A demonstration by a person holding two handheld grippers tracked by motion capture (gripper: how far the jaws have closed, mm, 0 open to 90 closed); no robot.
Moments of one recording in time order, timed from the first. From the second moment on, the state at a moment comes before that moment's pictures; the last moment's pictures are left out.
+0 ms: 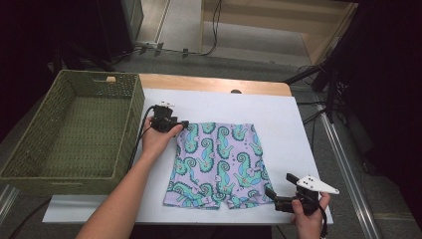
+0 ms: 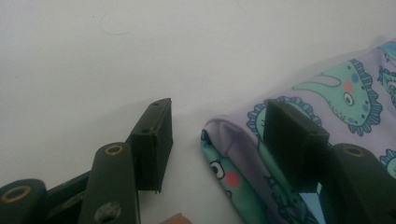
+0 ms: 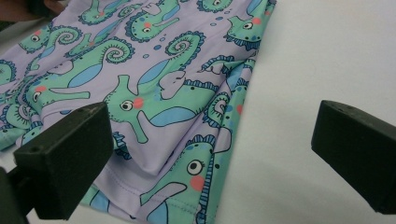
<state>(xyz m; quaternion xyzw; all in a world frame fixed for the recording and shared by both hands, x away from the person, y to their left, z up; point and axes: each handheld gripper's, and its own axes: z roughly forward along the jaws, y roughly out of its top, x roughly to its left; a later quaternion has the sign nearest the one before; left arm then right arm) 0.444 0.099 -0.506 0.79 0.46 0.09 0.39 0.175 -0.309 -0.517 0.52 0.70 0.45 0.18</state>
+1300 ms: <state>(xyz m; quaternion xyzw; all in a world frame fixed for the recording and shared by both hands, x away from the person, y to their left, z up) 0.432 0.092 -0.491 0.80 0.46 0.08 0.38 0.174 -0.089 -0.491 0.37 0.79 0.47 0.11</state>
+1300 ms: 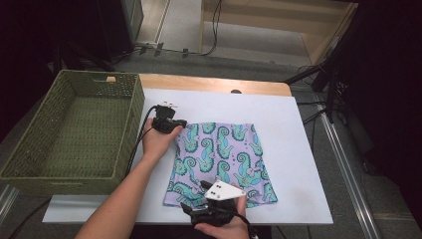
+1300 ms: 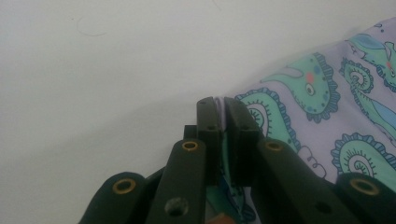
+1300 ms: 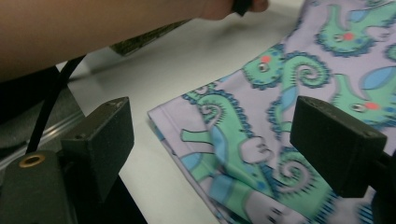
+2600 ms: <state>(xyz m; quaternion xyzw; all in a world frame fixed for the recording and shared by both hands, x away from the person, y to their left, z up) 0.434 0.098 -0.489 0.79 0.47 0.07 0.39 0.191 -0.029 -0.513 0.38 0.84 0.34 0.17</state>
